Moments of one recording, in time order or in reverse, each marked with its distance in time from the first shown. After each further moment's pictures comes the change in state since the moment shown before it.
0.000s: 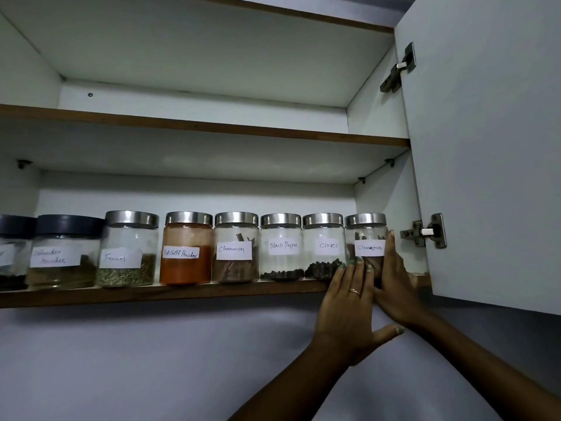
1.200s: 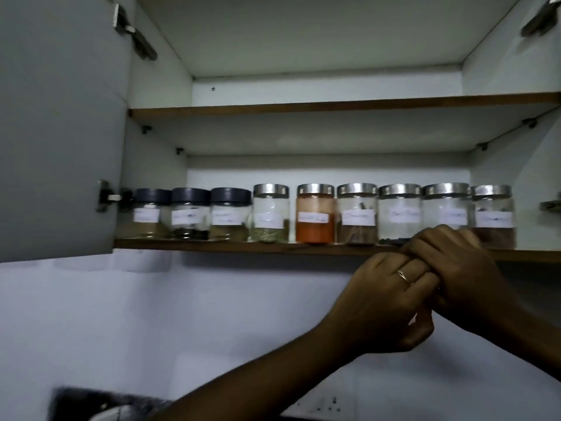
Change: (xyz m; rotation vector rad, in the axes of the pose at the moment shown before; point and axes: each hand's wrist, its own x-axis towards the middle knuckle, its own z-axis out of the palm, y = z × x) left_hand -0.143 -0.058 -0.116 -0.031 0.489 0.314; right_hand -0.075 -0.174 0.005 -0.327 0.094 -0.692
